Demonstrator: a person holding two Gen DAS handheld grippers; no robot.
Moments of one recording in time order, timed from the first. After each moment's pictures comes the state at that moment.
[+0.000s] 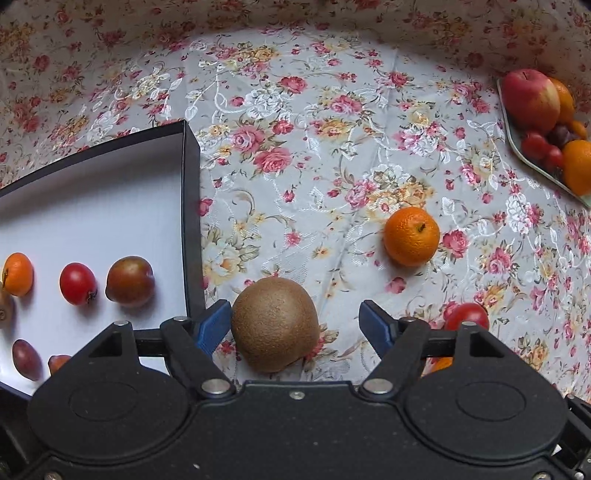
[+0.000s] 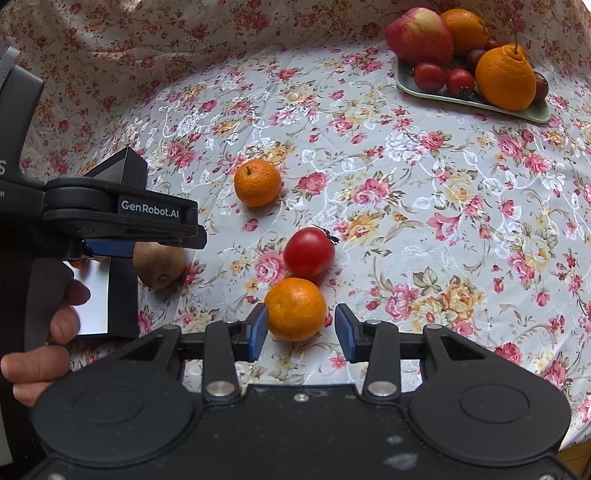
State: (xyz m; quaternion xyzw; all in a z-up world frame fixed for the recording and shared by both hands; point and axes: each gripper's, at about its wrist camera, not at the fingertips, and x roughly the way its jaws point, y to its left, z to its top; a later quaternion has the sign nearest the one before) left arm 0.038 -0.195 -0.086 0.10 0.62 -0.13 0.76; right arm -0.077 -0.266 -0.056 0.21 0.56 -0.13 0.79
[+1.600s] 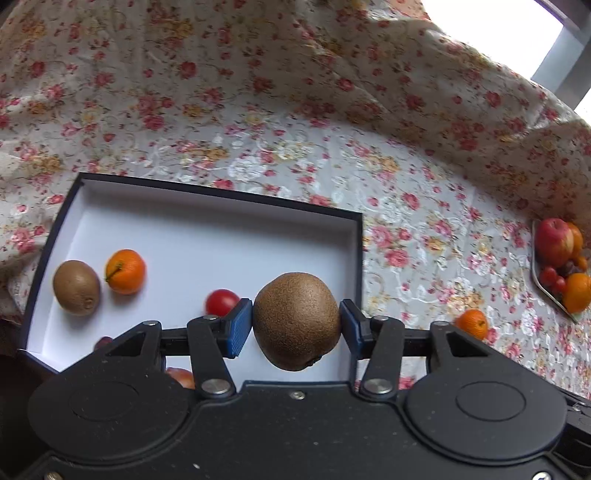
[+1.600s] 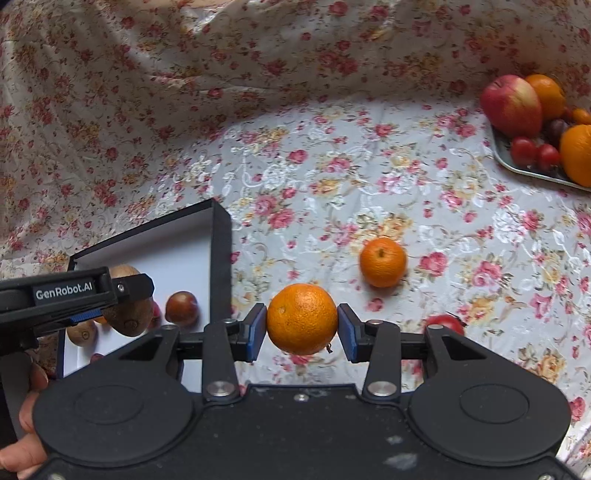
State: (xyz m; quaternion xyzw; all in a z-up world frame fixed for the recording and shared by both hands) left arm 0.054 -0.061 -0.024 -0.04 0.54 -0.06 0.84; right arm 0.001 -0.206 -0.027 0.22 0.51 -0.10 0.82
